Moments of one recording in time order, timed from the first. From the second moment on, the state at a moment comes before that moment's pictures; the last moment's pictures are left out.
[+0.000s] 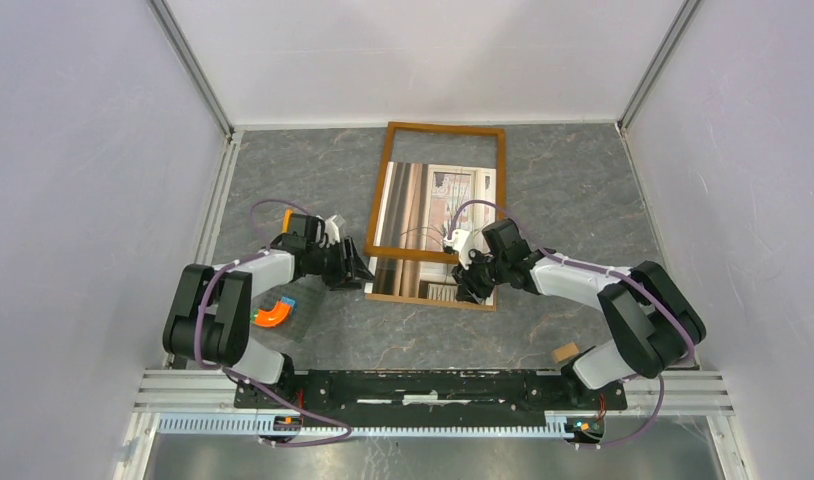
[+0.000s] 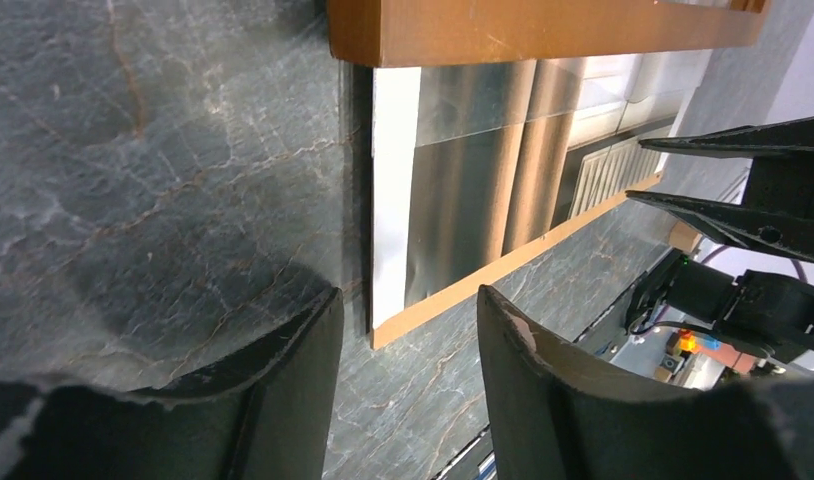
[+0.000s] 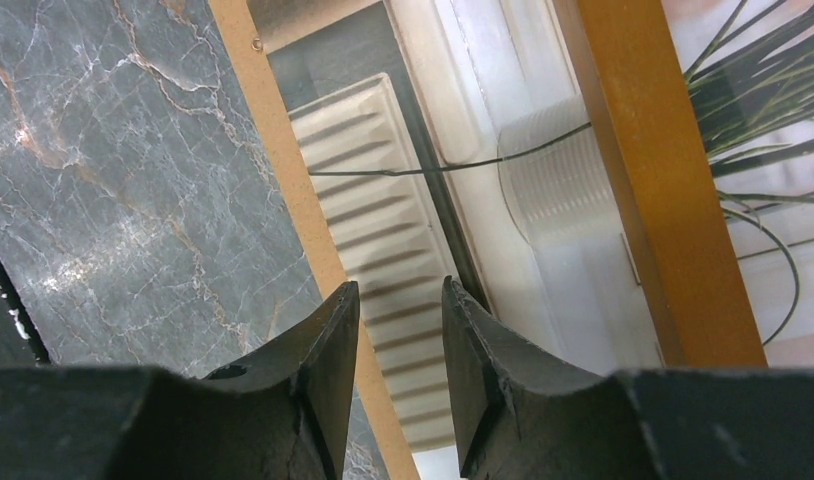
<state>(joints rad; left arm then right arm) -0.18 1.49 0.62 -0.17 0.63 -0.43 0.56 1.49 0.65 -0.11 -0.49 -0.33</state>
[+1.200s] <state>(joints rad) -0.18 1.59 0.64 -0.08 0.74 -0.58 0.59 1.50 0.67 -0.10 -0.46 -0.38</state>
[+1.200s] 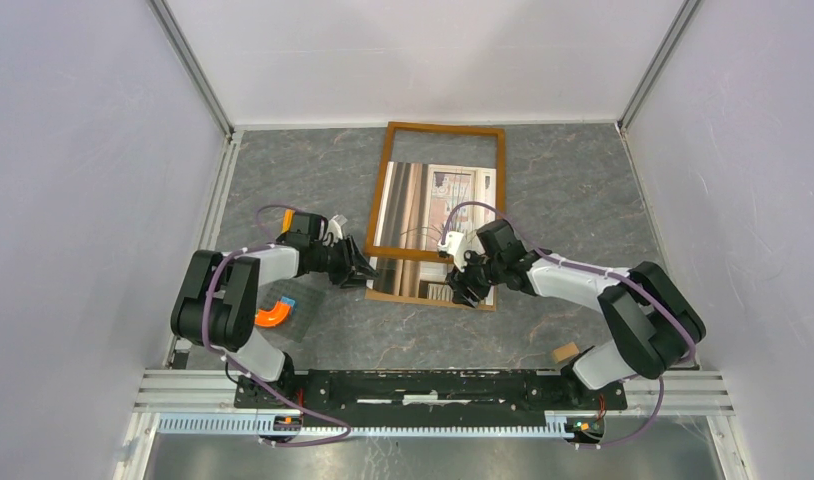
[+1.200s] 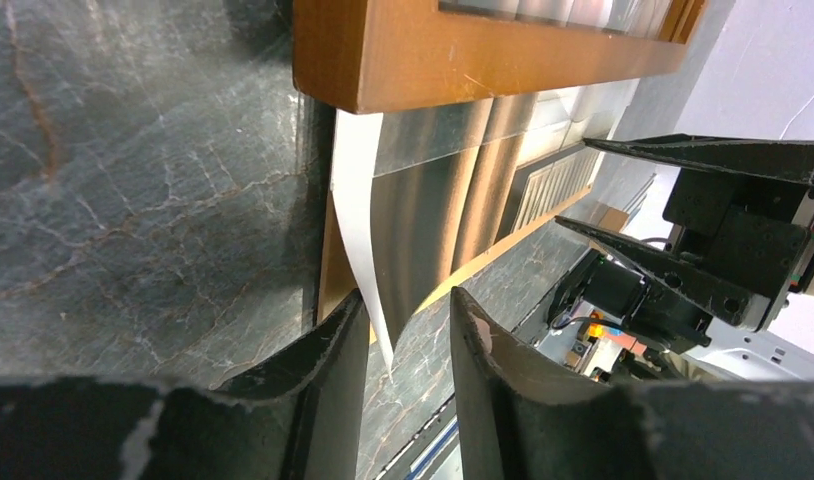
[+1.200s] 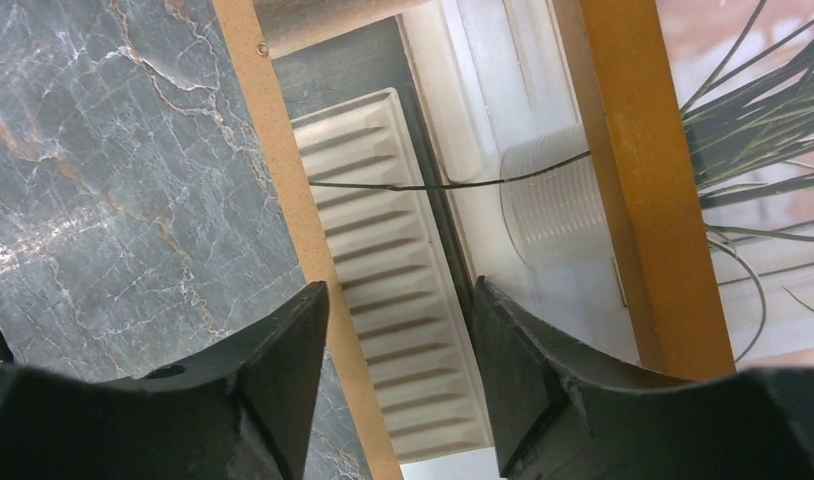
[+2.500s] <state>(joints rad) -0.15 1.57 0.76 -0.27 0.88 -0.74 1.03 1.41 0.59 0.10 0.12 -0.69</state>
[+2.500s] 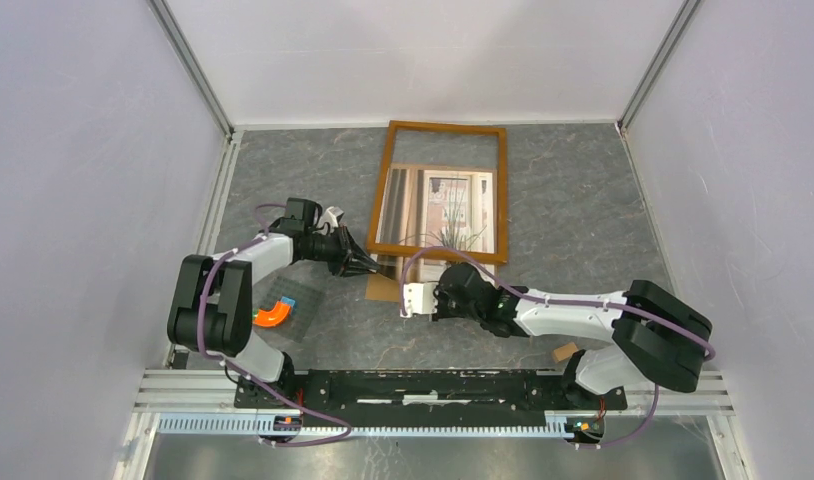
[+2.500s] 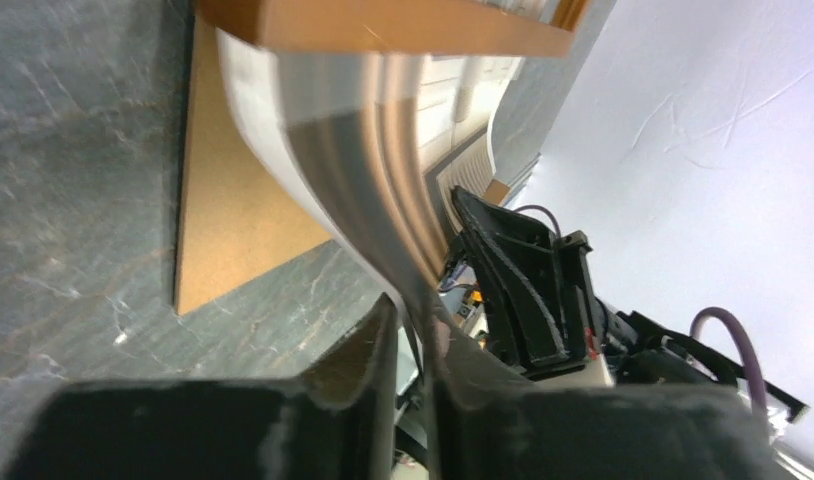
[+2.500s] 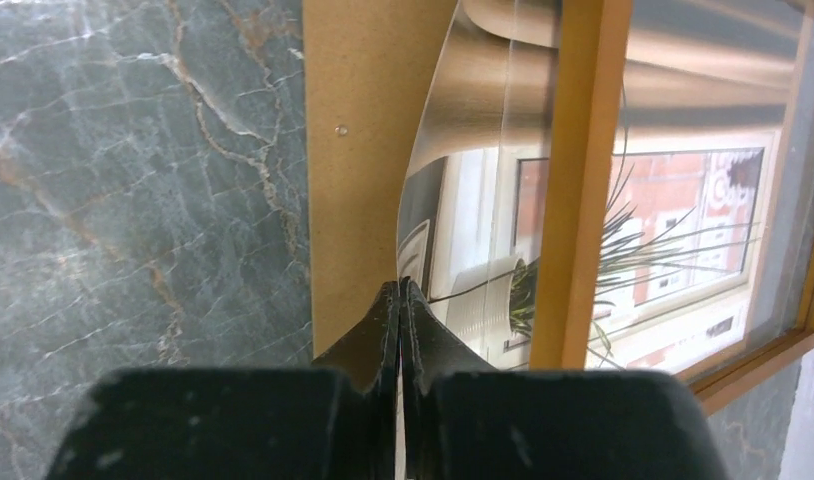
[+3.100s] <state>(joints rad) 0.02 1.37 0.86 -0.59 0.78 -0.46 1.03 1.35 0.94 -0.37 -0.26 -0.65</state>
